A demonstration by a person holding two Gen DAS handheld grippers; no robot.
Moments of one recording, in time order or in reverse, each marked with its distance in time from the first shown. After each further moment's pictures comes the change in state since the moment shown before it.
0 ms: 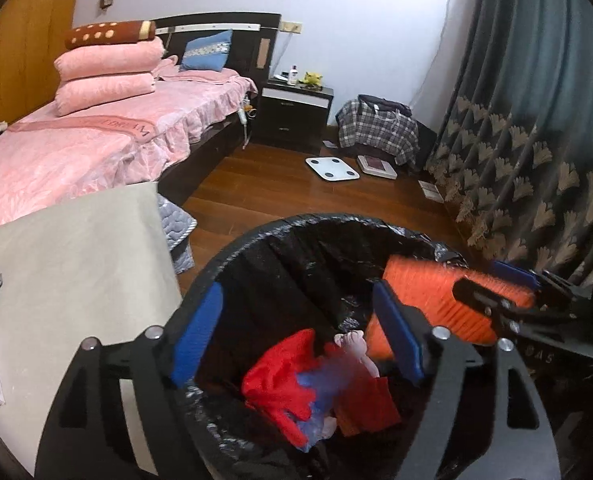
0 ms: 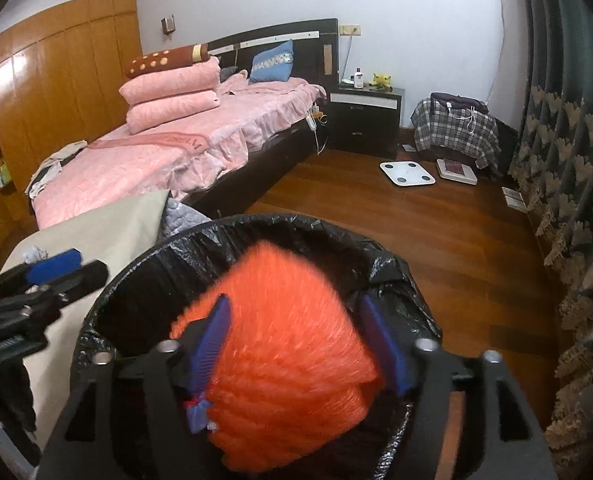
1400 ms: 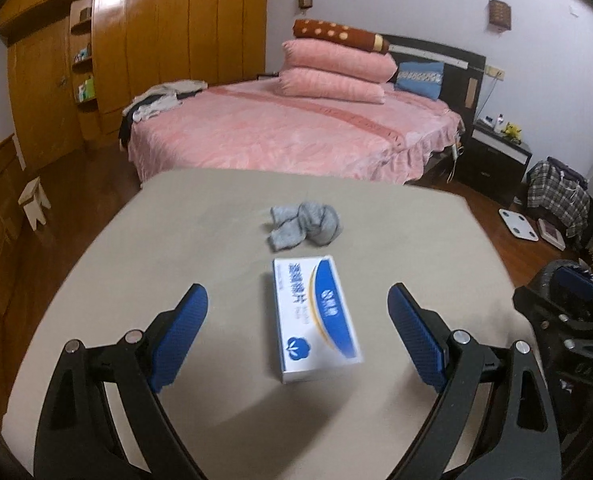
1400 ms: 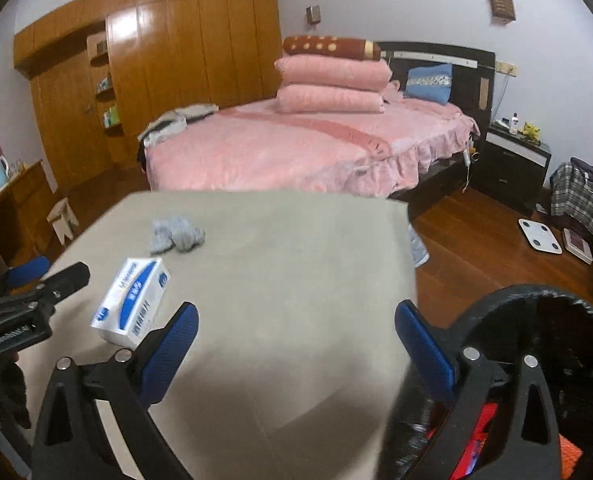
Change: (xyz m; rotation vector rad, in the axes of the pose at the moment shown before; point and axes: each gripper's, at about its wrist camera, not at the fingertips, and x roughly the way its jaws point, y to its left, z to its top) left arm -0.153 0.257 -0.061 -0.320 -0.068 0.604; right arm 0.050 0.293 -0.007 -0.293 -0.007 0.347
